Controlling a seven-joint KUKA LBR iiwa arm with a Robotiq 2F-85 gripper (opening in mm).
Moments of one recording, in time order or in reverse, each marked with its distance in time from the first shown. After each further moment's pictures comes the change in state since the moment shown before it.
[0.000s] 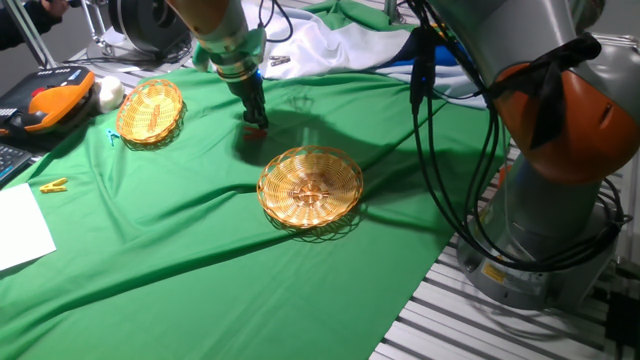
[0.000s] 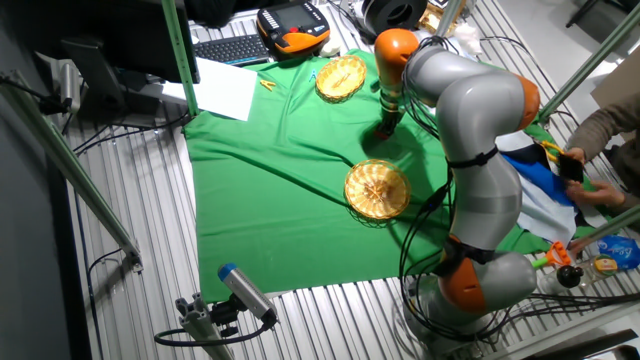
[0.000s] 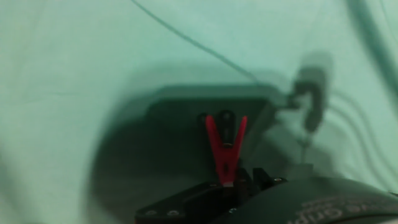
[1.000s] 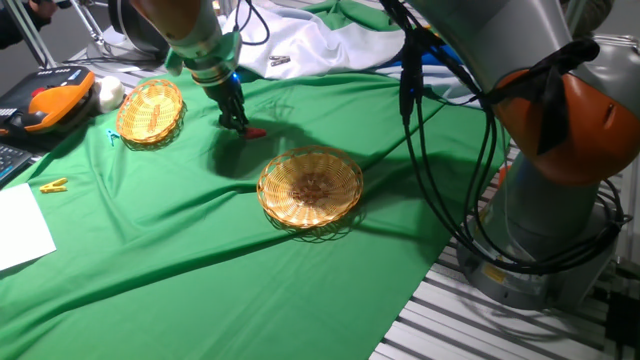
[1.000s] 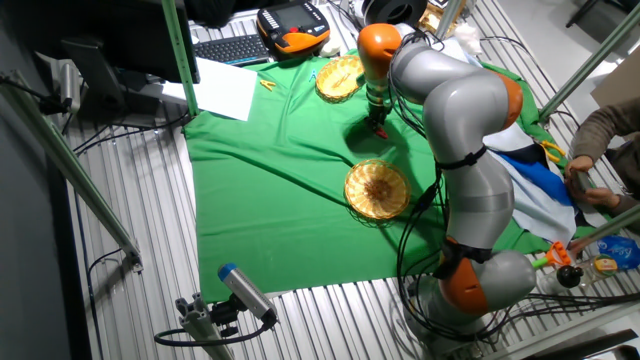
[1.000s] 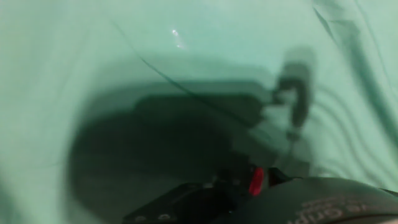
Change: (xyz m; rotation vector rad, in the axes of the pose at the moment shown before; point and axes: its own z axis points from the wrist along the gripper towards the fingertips) arm -0.044 0.009 -0.007 0.020 -0.009 0.016
